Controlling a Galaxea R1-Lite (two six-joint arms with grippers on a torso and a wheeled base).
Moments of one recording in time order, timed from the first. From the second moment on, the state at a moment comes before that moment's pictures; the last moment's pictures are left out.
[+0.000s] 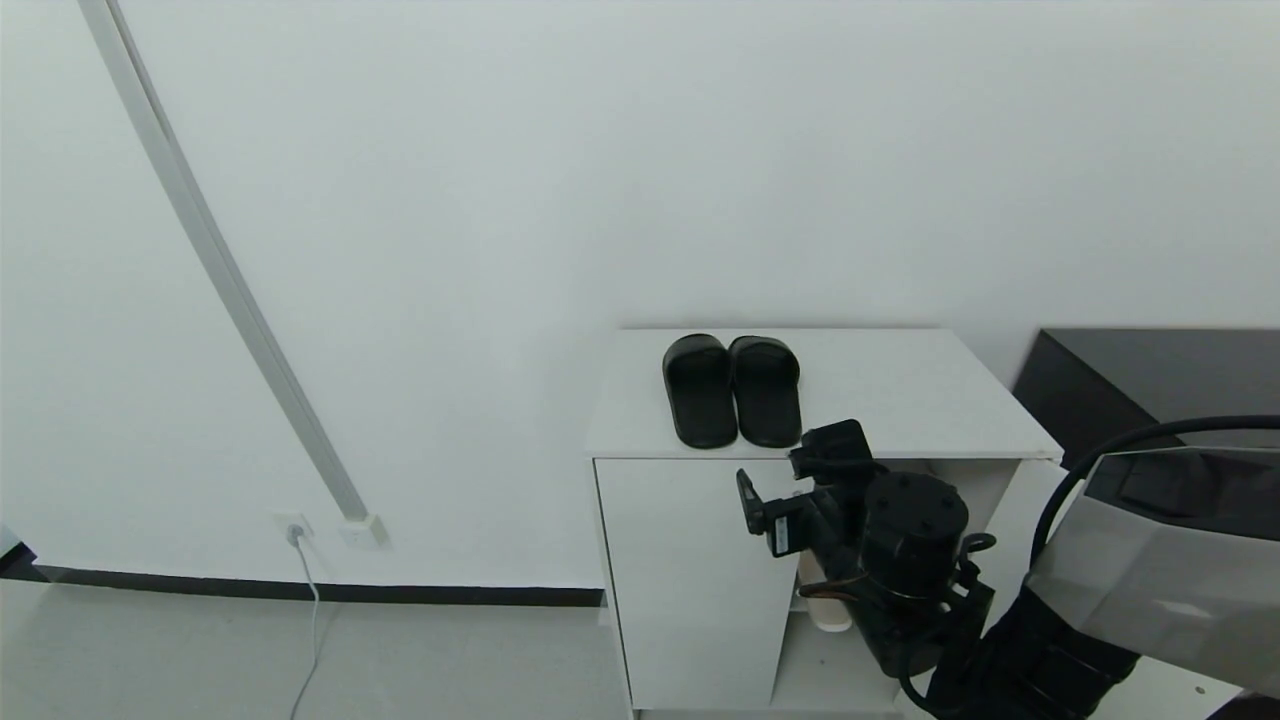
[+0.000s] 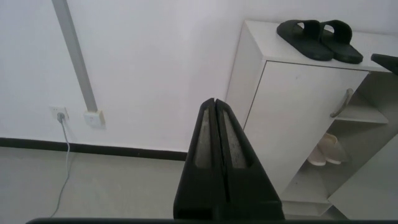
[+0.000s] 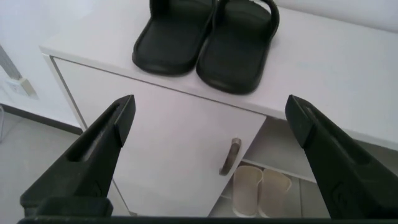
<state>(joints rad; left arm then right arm) 0.00 0.00 0.00 0.00 0.04 -0.09 0.75 2.17 -0.69 -1.47 -0.51 -0.08</state>
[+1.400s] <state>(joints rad) 0.00 0.00 0.00 0.00 0.04 -0.09 0.74 1.97 -1.14 -0.61 -0.50 0.16</state>
